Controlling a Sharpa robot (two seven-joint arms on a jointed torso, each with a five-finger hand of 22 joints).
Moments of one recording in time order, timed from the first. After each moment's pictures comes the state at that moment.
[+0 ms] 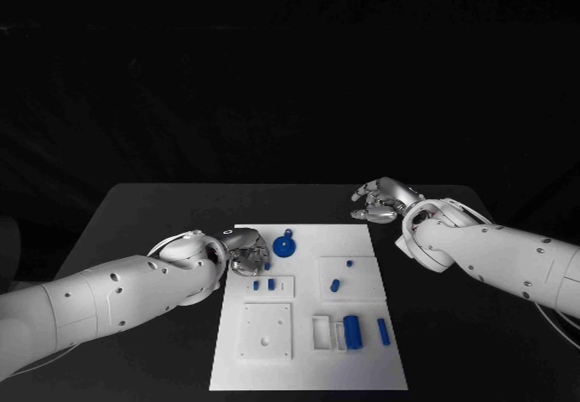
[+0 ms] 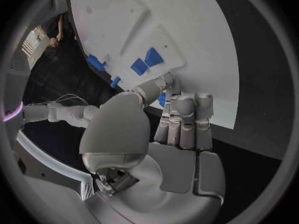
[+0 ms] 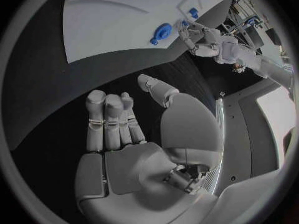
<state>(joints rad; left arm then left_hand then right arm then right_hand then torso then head) 1.15 -0.66 -0.13 1.26 -1.41 -0.20 -0.07 1.24 -0.17 0.68 -0.27 0.07 0.91 0.11 0.26 0.50 1.21 0.05 0.23 0.24 1.17 -0.06 1.39 0.51 0.05 0.98 -0.15 1.07 1.29 1.22 -0.71 -0.07 1.24 -1.14 -0.47 -0.09 1.08 -0.24 0.68 -0.16 0.26 0.80 0.17 0.25 0.43 0.99 0.06 1.14 1.04 1.25 -0.05 1.16 1.05 0.19 1.10 -0.04 1.08 1.31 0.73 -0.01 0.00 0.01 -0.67</state>
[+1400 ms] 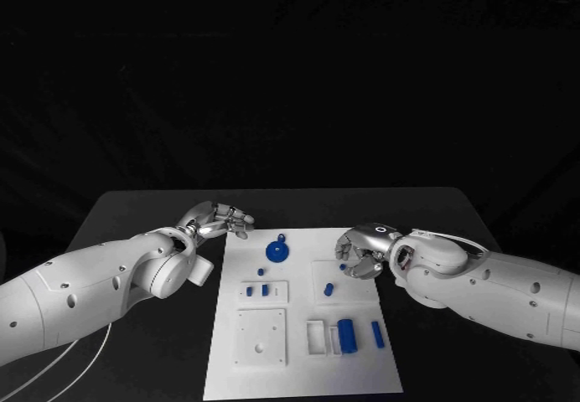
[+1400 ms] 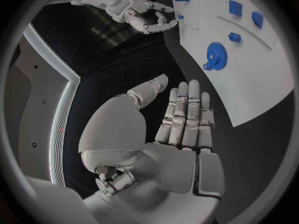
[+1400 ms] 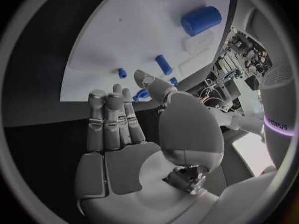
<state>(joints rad) 1.18 -0.77 -0.06 1.32 -0.40 -0.28 0.20 1.14 -0.14 0.67 -0.25 0.08 0.89 0.16 0.30 0.51 1.12 0.13 0.17 0.21 0.88 0.10 0.75 0.25 0.01 0.51 0.02 0.66 1.16 1.14 -0.78 -0.08 1.40 -1.64 -0.24 -0.08 1.14 -0.26 0.73 -0.25 0.11 0.89 0.16 0.32 0.47 1.09 0.09 0.24 0.35 1.21 -0.03 1.09 0.91 0.22 1.08 -0.01 0.98 1.31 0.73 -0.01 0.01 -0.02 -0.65</state>
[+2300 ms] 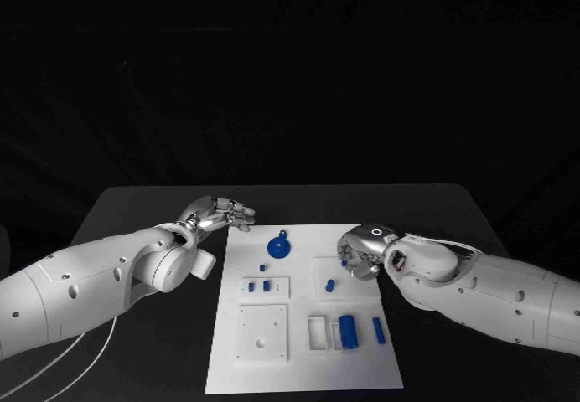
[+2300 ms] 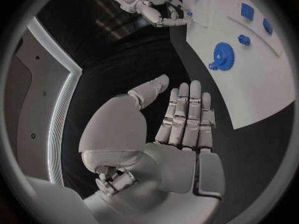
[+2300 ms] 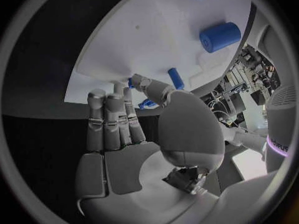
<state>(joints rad) 1.18 -0.78 -0.06 1.32 -0.32 -0.27 0.22 1.14 -0.14 0.67 -0.25 0.08 0.87 0.16 0.31 0.51 1.11 0.14 0.16 0.19 0.90 0.10 0.72 0.27 0.01 0.51 0.02 0.65 1.16 1.11 -0.73 -0.09 1.36 -1.77 -0.26 -0.16 1.17 -0.28 0.85 -0.16 0.06 0.94 0.15 0.33 0.47 1.14 0.07 0.22 0.36 1.22 -0.04 1.11 0.89 0.22 1.10 -0.01 0.97 1.31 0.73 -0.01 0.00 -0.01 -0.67</state>
